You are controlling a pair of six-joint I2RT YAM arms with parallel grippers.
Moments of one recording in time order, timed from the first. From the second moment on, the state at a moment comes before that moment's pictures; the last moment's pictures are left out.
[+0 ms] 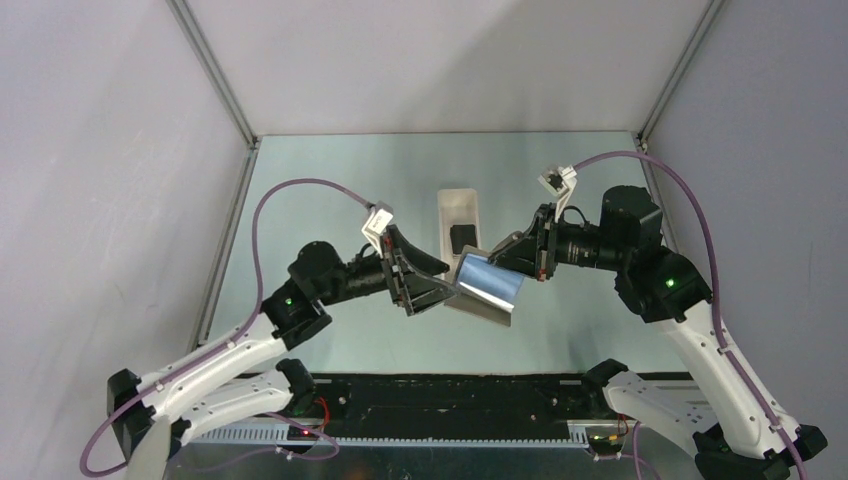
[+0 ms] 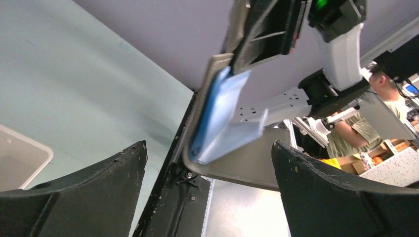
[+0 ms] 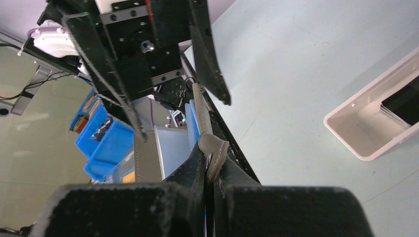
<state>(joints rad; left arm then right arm) -0.88 0.84 0.72 0.23 0.44 -0.71 0.52 0.88 1.19 -0.58 -0.70 0.39</state>
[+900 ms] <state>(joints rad) -0.81 0.94 0.72 0.30 0.50 -0.74 0.52 0.88 1.19 -0.57 -0.77 0.36</state>
